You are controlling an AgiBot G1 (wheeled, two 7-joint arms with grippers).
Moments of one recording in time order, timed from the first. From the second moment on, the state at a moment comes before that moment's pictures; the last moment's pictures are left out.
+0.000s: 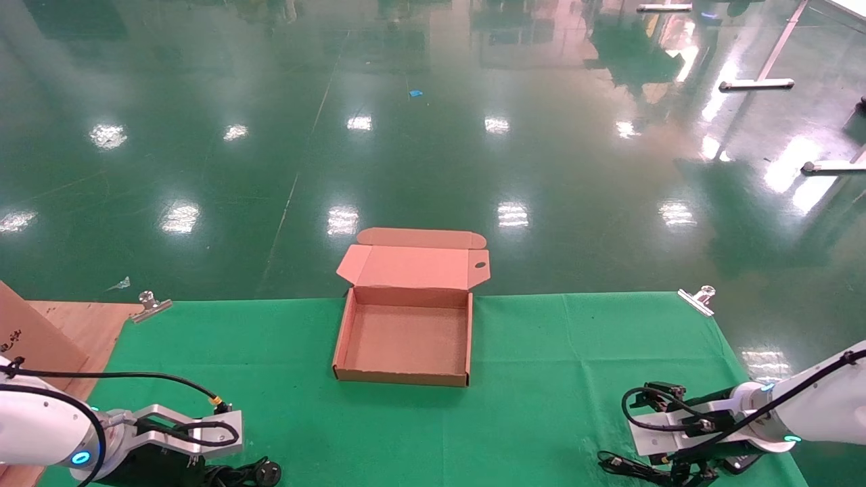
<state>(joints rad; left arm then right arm) -1.56 1.10 0.80 -0.09 1.81 1.16 0.25 1.59 -1.13 -0.76 0.08 -1.87 -1.03 -0.71</state>
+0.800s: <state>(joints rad) -1.57 1.10 0.78 -0.02 1.78 1.16 0.32 1.60 -1.14 -0.75 0.02 -1.86 -1.10 -0.76</state>
